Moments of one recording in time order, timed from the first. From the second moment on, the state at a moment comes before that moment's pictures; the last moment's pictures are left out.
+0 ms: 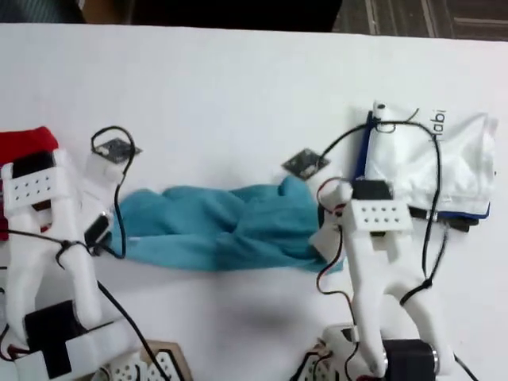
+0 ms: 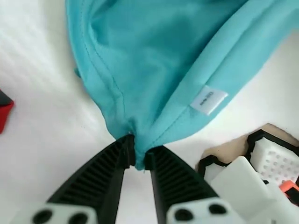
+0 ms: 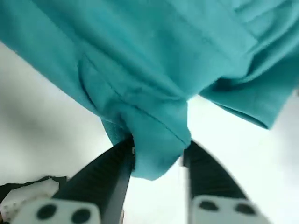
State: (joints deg) left arm -27.7 -11.9 27.6 92.5 -48.7; right arm -6.0 -22.3 39.3 81.8 38.3
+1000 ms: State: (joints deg) left arm -27.7 -11.9 27.6 88.8 -48.7; right arm -9.9 0.7 20.5 80.3 27.1
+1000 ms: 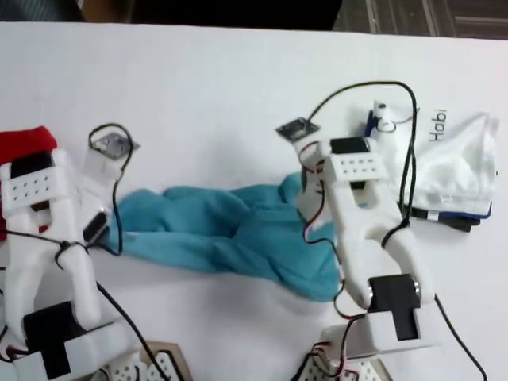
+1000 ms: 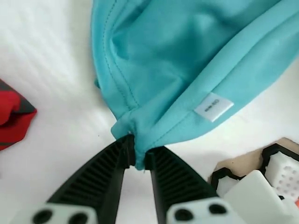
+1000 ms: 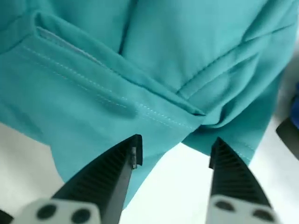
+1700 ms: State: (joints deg) left arm -27.7 -11.9 27.6 87.8 -48.7; right arm -10.1 11.5 20.1 75.0 27.1
